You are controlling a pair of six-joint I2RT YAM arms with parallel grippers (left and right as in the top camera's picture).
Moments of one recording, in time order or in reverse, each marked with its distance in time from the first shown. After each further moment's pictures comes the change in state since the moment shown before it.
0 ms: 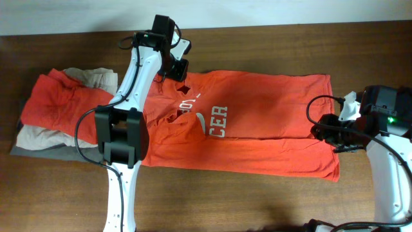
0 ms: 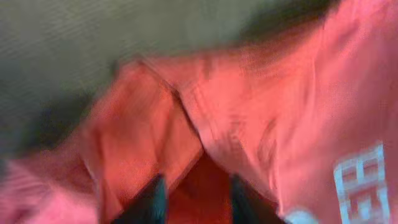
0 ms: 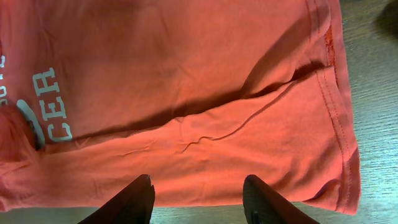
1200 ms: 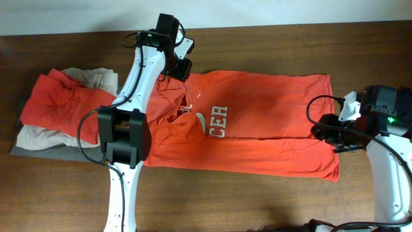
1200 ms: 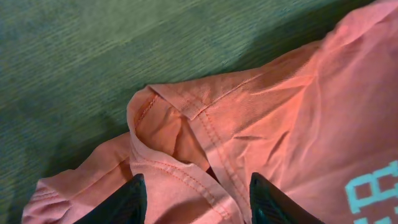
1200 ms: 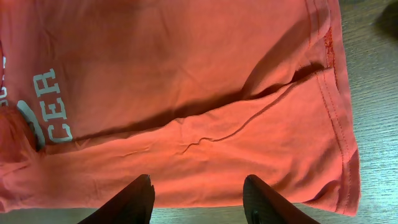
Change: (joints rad) left arm -0.018 0.013 0.022 0.043 -0.067 0.024; right arm 0.000 0.000 0.000 0.006 0.000 0.000
